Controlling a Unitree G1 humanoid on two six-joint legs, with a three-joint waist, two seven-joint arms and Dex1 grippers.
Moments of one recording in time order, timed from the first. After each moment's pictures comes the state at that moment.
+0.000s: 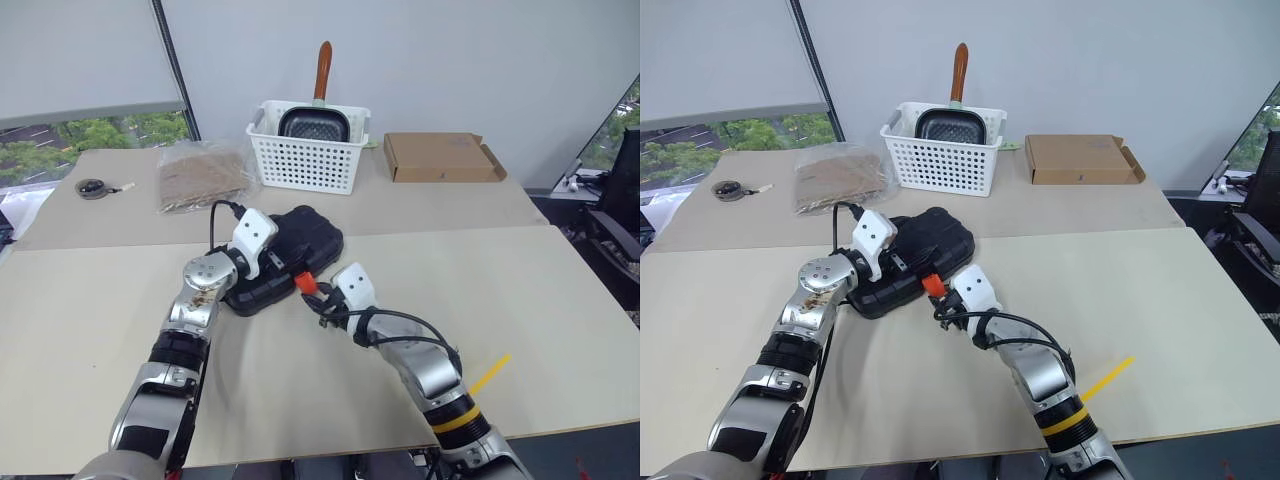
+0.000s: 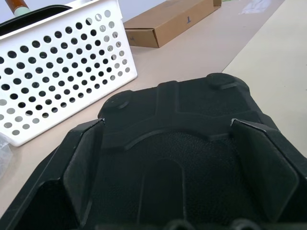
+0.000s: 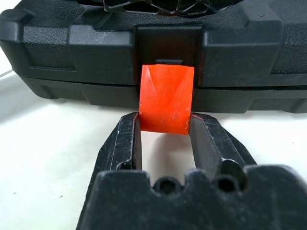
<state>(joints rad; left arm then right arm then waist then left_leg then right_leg) -0.62 0.34 -0.07 0.47 -0.05 -0.04 -0.68 -0.34 -0.12 0.34 -0.02 0.08 0.37 0.39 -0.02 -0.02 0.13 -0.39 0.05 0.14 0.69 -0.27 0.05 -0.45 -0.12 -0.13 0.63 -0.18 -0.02</state>
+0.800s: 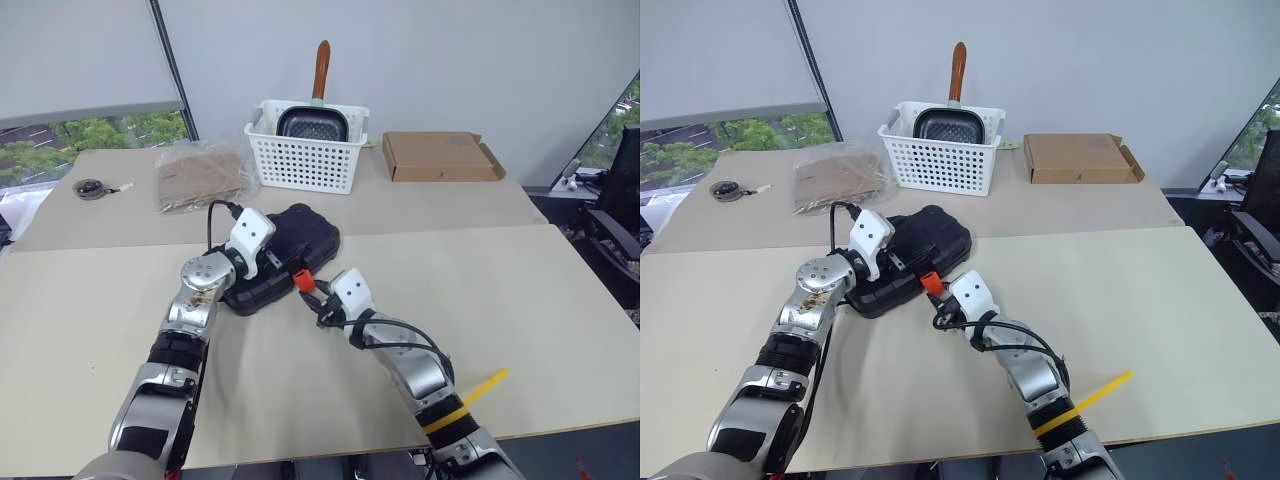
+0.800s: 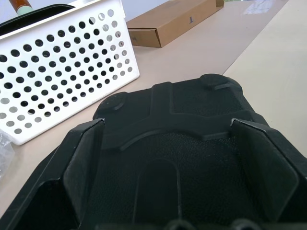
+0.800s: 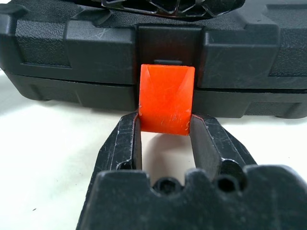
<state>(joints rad) -0.62 0.35 -0.06 0.47 -0.05 -0.04 -0.68 -0.33 -0.09 0.33 0.12 0.02 0.16 0.39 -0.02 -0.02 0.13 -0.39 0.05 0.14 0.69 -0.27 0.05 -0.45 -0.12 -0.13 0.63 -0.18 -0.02</state>
